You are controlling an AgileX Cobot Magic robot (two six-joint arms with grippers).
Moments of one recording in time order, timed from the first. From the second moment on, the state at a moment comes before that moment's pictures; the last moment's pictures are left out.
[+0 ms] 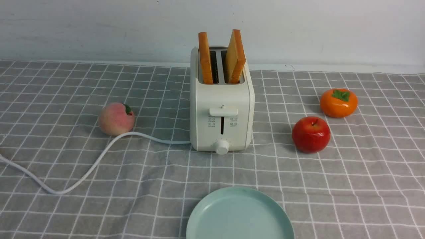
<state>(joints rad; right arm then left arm) 0.10 -0.01 0.01 0.01 0.39 0.11 -0.03 -0.01 0.03 -0.06 0.38 -0.22</state>
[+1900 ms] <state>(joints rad) 0.10 0.38 -0.56 0.11 -0.21 0.20 -0.03 0.24 -0.58 -0.15 -0.25 -0.38</state>
